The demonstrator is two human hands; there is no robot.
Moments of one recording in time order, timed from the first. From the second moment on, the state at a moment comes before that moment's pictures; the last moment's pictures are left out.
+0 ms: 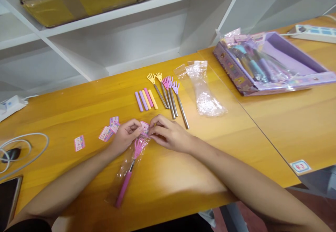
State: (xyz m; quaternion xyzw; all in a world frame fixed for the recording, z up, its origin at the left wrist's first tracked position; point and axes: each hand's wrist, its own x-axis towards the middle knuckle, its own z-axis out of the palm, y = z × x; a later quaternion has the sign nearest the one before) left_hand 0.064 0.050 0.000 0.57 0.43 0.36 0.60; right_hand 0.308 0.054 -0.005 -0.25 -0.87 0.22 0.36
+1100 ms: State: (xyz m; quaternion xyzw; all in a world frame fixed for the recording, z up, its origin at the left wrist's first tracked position) left_hand 0.064 0.045 0.005 0.54 0.42 0.27 0.68; right_hand 0.290 0.042 -0.010 -0.39 -0.75 0.45 0.28
